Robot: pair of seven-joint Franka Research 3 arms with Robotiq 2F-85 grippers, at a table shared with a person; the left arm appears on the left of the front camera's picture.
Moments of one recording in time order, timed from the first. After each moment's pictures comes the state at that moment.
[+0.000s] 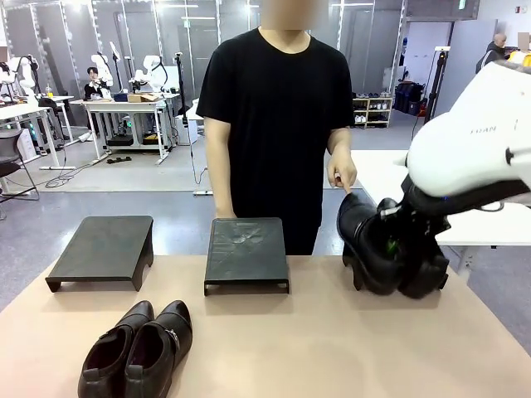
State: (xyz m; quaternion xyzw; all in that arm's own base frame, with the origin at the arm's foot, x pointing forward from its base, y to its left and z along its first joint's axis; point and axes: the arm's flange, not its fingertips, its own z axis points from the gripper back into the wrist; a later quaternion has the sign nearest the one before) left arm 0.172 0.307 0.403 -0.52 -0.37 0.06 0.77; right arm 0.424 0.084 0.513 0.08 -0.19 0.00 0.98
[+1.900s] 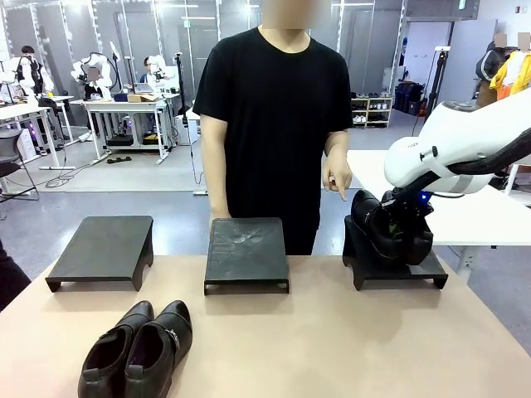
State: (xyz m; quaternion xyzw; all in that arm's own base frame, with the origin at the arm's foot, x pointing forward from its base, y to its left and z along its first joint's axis) left arm 0.171 0.308 0.403 -0.52 -0.37 0.06 0.77; right arm 0.636 0.012 0.431 0.04 -0.19 0.01 0.98
